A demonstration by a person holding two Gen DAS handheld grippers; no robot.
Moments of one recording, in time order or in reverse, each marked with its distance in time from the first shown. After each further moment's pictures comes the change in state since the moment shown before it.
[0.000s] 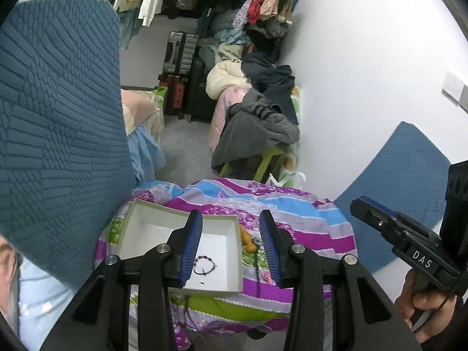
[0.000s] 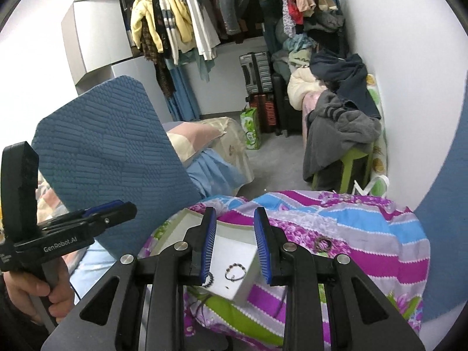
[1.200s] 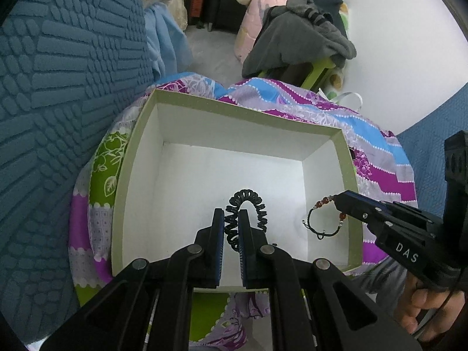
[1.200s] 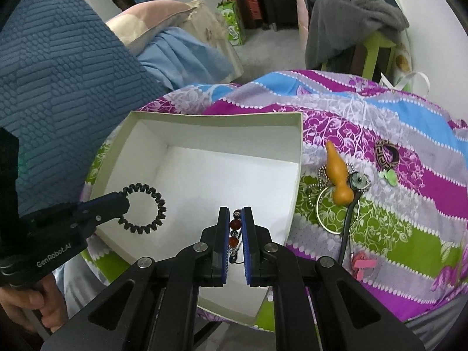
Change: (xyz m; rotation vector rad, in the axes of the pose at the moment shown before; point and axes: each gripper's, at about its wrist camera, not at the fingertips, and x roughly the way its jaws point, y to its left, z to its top) left arm 0.198 0.137 -0.073 -0.043 0.436 0.058; right arm 0.232 0.002 -0.098 0.139 0.492 -0.047
